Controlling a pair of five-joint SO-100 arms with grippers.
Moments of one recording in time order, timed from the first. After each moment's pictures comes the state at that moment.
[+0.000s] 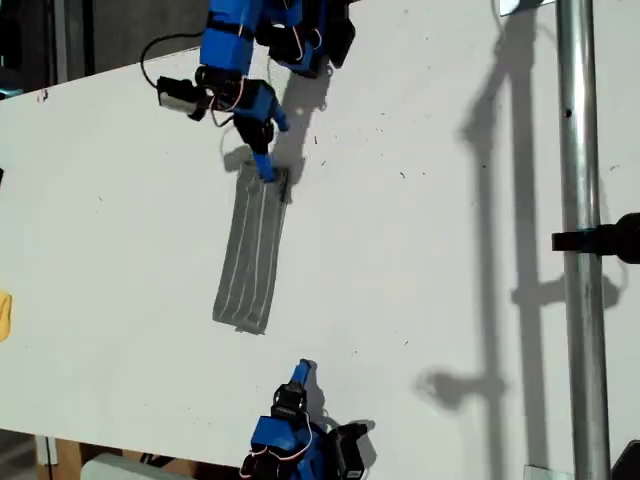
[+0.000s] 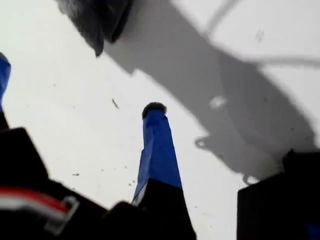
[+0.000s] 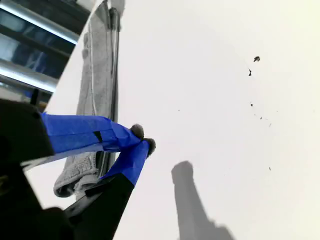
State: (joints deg) arm 0 -10.5 199.2 178.4 69.6 -70.0; arm 1 24.9 123.5 133.7 74.5 77.1
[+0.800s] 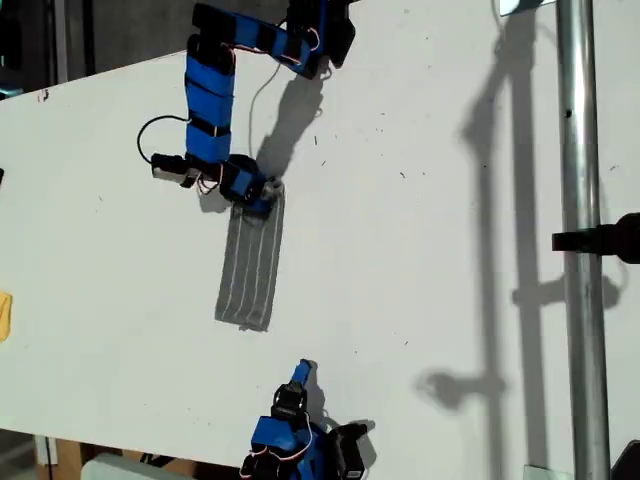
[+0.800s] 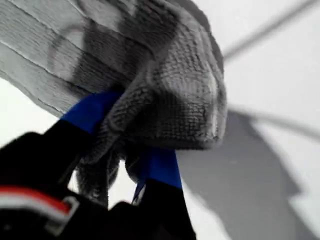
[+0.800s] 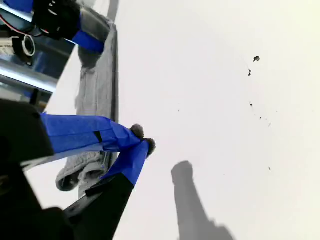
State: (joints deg) arm 0 -10.5 199.2 178.4 69.6 -70.0; arm 1 32.7 73.0 99.2 61.5 70.0
